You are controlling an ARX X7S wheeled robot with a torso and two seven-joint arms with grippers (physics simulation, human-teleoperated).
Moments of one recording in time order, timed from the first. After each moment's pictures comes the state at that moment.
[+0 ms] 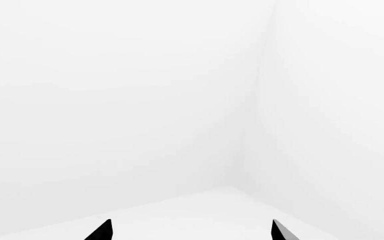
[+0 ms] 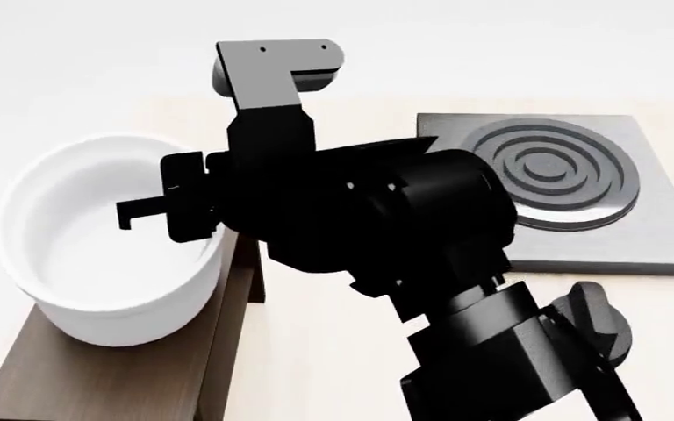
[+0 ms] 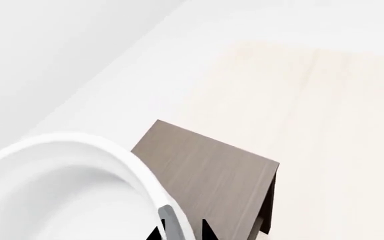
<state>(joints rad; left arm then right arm) -0.30 -0.36 -0.23 0.26 -0.35 -0.27 -0.64 1.37 0.04 -0.62 0.61 1.13 1.02 0.23</state>
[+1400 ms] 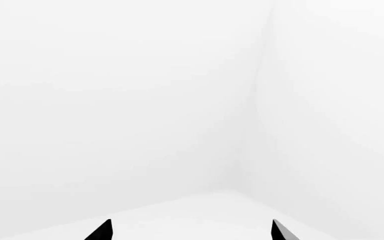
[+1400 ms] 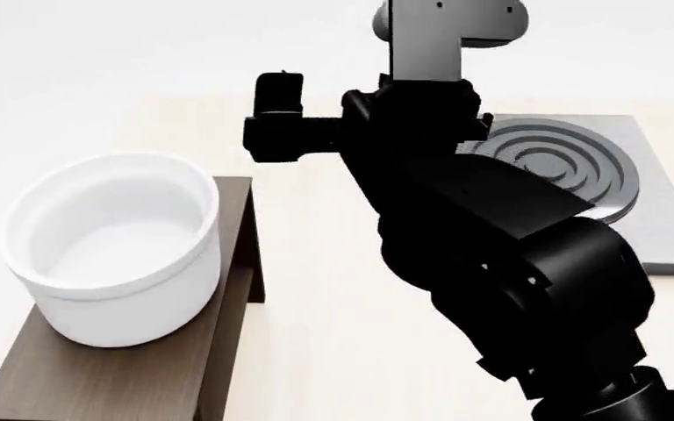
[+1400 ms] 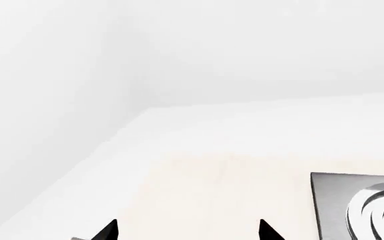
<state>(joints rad) -0.30 -0.37 -0.21 0.26 -0.36 -0.26 -0.65 1.18 0.28 -0.54 0.26 1.08 0.68 0.37</state>
